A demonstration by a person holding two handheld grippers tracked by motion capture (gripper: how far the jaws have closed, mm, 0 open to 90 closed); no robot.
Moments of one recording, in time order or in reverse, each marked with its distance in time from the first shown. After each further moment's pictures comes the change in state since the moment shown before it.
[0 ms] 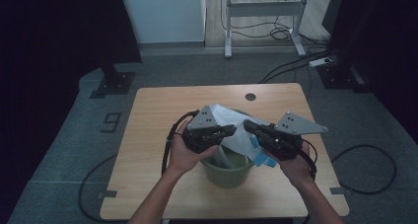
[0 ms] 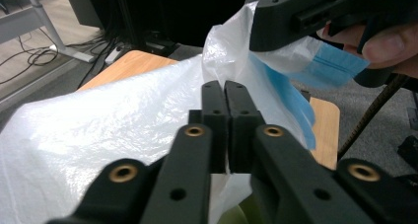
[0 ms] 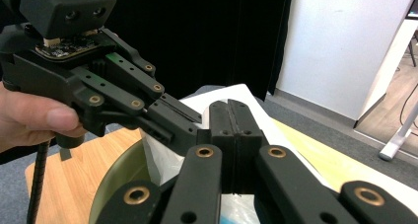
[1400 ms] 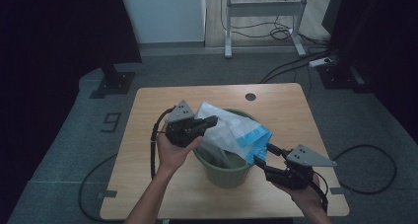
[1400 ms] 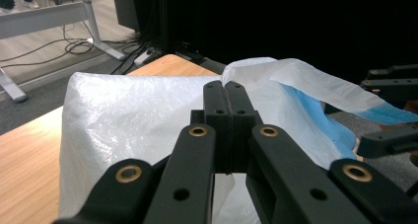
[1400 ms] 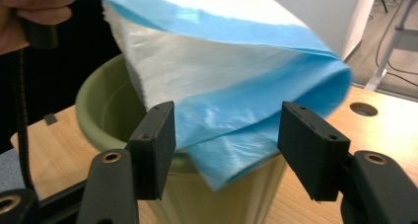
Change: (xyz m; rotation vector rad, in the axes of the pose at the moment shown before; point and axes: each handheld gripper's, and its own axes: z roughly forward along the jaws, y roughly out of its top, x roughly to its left) left arm 0.027 -0.021 -0.026 -0.084 0.107 -0.165; right arm 0.007 -0.080 -0.035 0.097 -0.114 0.127
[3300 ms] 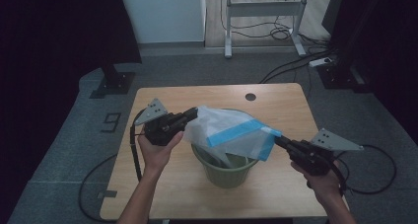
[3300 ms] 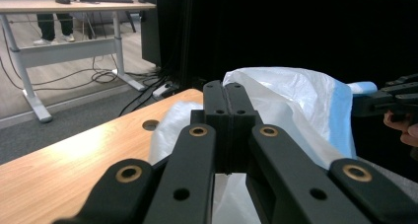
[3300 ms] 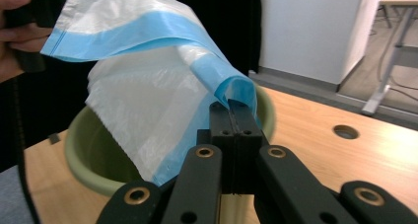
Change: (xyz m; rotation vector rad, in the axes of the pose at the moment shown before) left arm 0.018 -0.005 -0.043 -0.174 0.065 -0.060; right arm -0.040 0.029 -0.023 -0.063 0.032 0.000
